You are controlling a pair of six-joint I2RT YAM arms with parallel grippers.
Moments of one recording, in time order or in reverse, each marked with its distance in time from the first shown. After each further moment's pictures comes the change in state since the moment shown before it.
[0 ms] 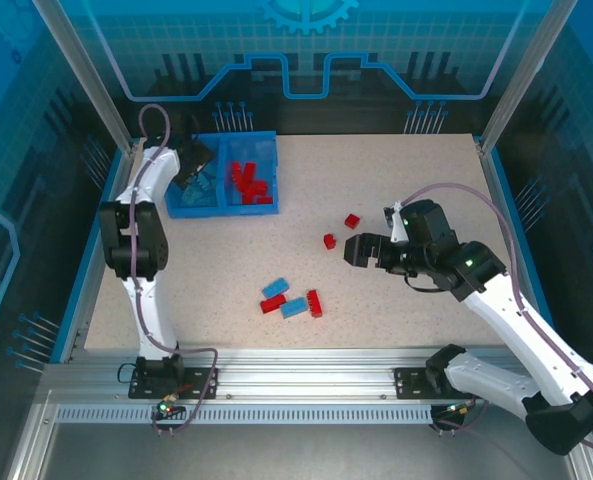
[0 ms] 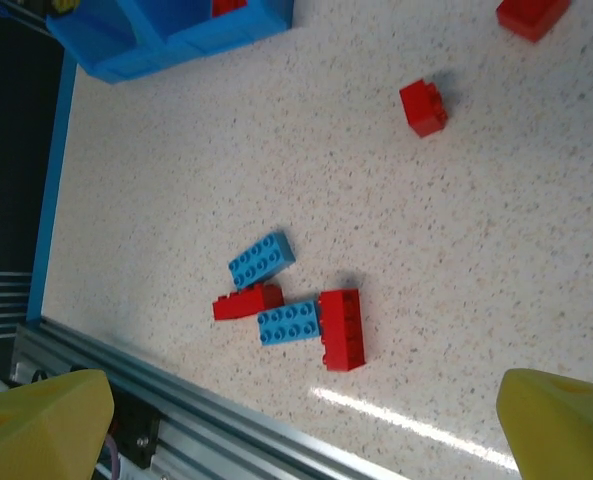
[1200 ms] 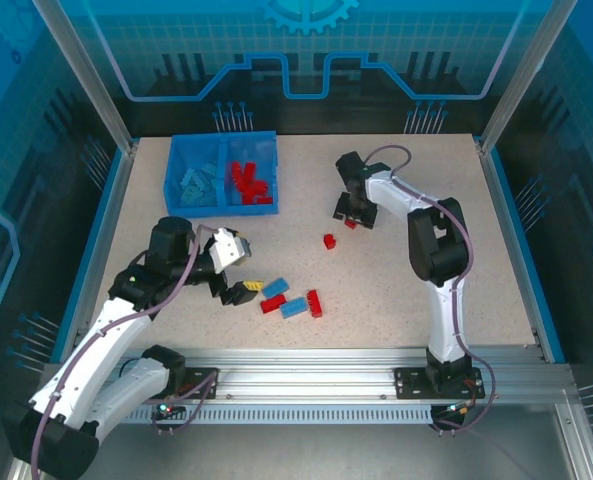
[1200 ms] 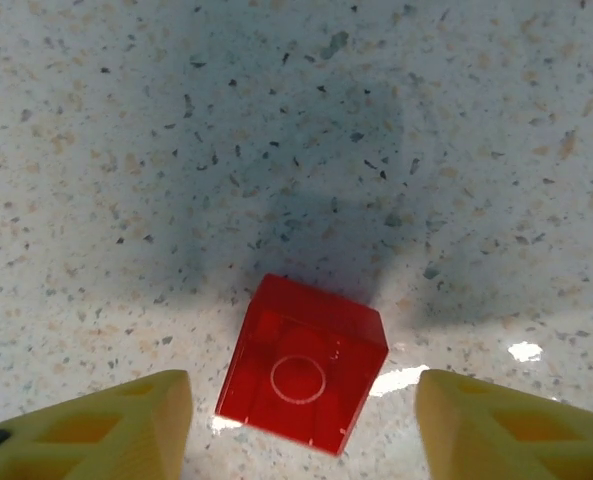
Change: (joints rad) left arm -0.364 -1.262 -1.099 0.175 0.715 1.406; right arm -0.166 1.190 0.636 -0.003 0.275 0.055
